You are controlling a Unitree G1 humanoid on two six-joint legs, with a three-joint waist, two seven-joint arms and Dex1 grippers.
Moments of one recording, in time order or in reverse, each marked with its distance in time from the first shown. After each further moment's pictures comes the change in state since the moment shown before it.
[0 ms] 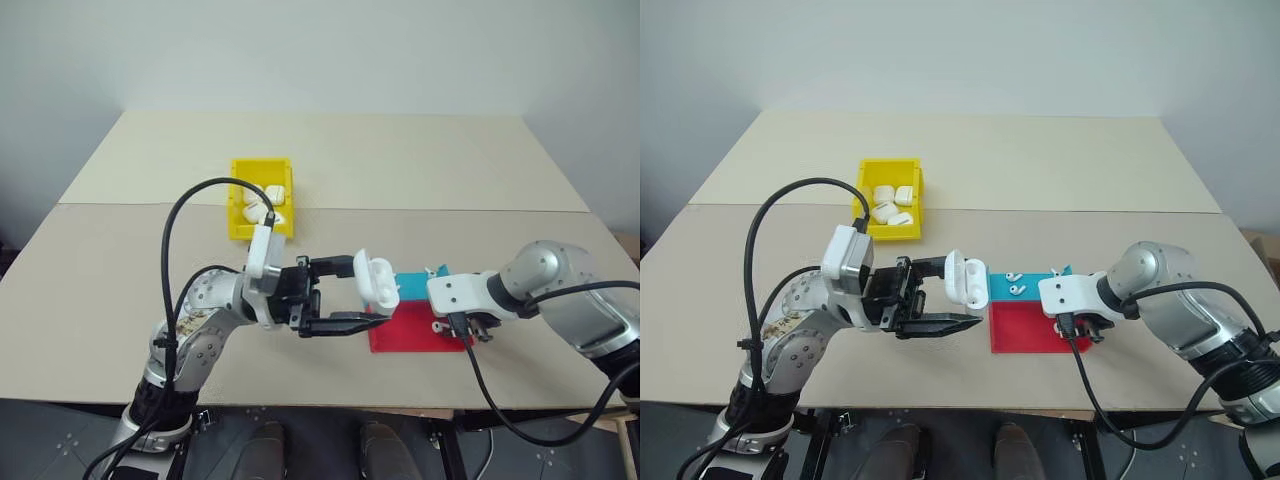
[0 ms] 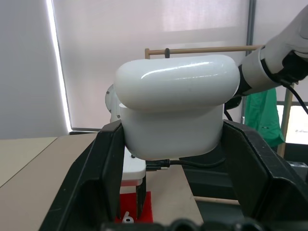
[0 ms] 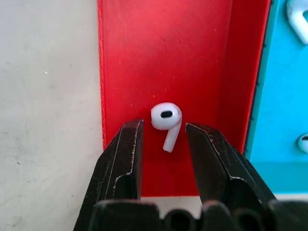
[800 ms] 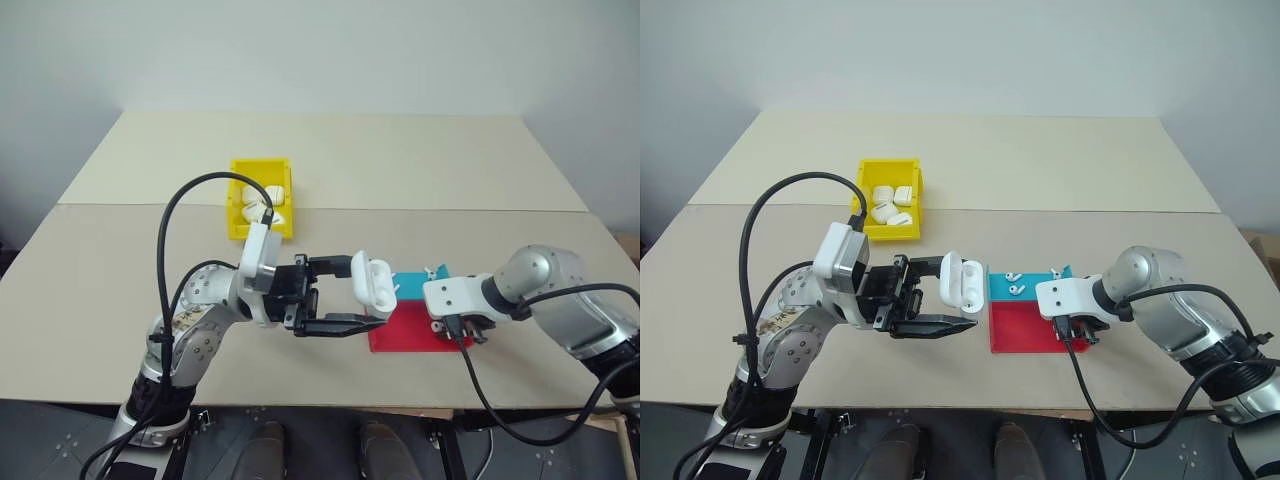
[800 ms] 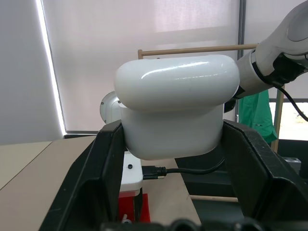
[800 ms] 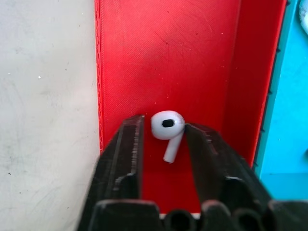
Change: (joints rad) left arm -0.016 0.004 0.007 0.003 -0.015 0.000 -0.013; right arm 0.012 0.041 -0.002 0.022 -0.023 -0.033 -0.003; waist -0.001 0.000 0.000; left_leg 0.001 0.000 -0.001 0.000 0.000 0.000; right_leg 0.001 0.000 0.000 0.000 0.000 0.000
